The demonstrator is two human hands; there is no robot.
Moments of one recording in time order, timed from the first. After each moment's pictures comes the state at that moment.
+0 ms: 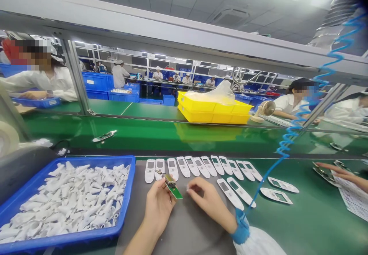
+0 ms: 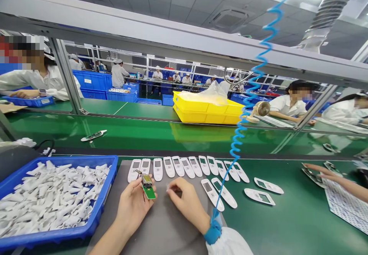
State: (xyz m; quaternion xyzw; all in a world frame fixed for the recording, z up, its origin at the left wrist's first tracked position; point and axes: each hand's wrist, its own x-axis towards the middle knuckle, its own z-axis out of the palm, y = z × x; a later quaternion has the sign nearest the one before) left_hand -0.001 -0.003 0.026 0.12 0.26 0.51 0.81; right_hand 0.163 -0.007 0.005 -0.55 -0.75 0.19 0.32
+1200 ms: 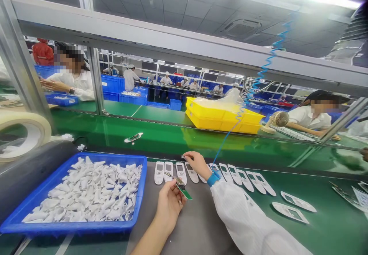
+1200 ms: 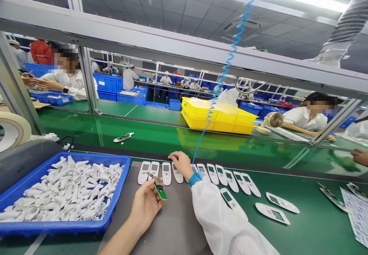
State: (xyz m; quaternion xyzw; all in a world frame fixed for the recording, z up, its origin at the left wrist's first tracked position) left_hand -0.001 0.001 0.020 0.09 0.31 0.51 0.80; right_hand 0.144 0.116 0.008 -0.61 -0.72 0.12 0.30
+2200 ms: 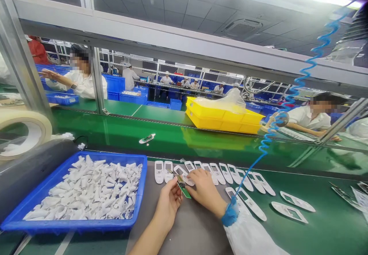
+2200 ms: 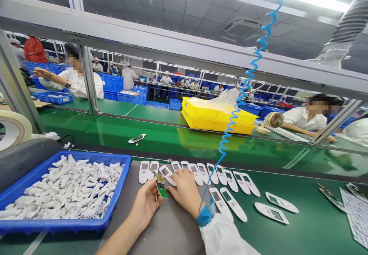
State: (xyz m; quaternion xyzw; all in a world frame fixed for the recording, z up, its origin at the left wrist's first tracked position) left_hand 0.001 0.007 0.010 0.12 0.34 0.52 0.77; right_hand 0.141 0.033 -0.002 -0.55 -0.81 -0.09 0.19
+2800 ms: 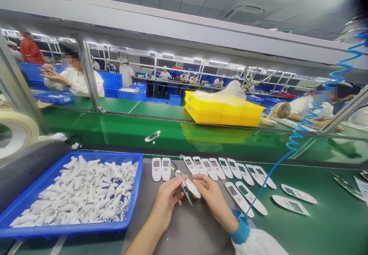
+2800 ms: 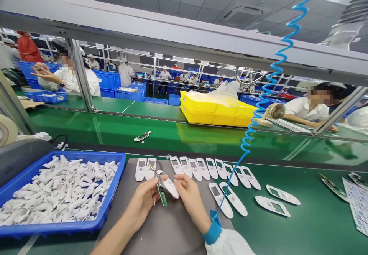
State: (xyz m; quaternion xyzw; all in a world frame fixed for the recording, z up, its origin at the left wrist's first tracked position) left_hand -0.001 0.006 0.011 0.31 0.33 0.48 0.75; right_hand 0.142 0.000 0.004 -0.54 -0.50 0.49 0.48
